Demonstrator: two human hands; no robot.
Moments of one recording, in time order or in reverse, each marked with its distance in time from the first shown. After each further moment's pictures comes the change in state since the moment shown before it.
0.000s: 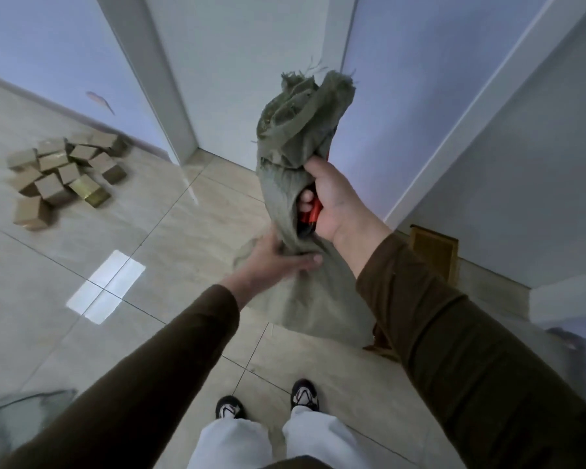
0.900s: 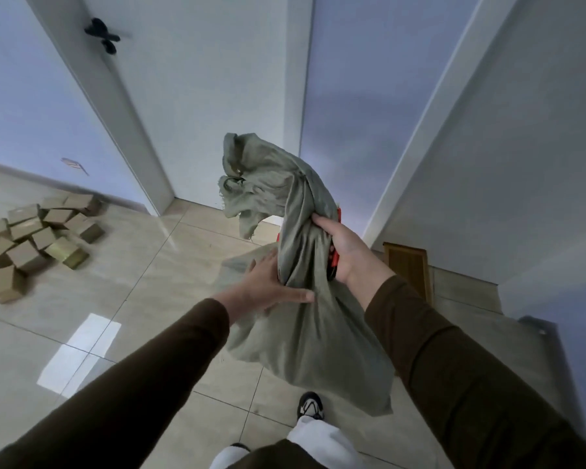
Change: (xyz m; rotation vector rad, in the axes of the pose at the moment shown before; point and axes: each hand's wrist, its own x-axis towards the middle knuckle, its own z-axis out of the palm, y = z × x) left_hand -0.016 0.043 -0.022 0.480 -0.223 0.006; right_hand -0.034 0.009 -0.040 0.034 0.257 0.061
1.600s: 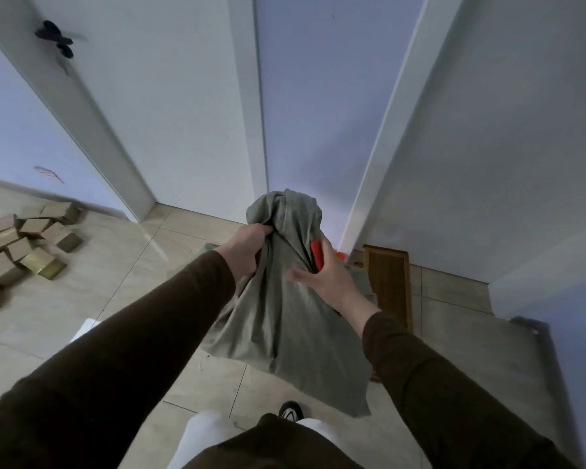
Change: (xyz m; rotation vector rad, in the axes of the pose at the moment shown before) left_hand 0.135 0.091 0.034 -0.732 0.309 -0.428; right_hand 0.056 0.007 -0.133 -0.869 -0.054 -0.477
